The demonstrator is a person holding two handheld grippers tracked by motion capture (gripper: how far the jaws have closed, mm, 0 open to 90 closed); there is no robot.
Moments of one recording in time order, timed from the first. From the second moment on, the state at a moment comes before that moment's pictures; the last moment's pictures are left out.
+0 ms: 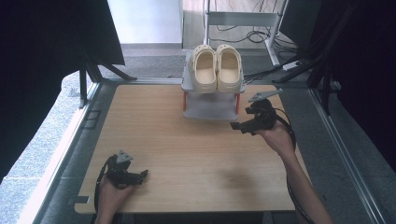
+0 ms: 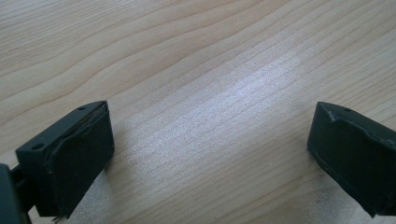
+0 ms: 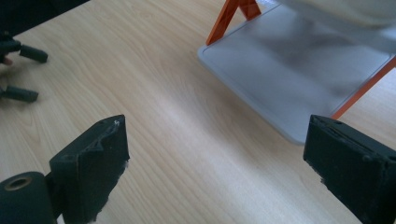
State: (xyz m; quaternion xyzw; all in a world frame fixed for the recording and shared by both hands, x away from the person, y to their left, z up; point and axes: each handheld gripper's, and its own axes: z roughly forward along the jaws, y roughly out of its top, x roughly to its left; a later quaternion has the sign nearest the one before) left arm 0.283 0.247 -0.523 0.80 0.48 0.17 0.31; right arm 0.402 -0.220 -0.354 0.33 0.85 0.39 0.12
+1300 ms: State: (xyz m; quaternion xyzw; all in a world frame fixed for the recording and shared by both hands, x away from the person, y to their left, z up) left arm 0.283 0.247 -0.522 0.80 0.48 0.17 0.31; right arm 0.328 -0.271 -0.455 0.35 0.84 0.39 0.15
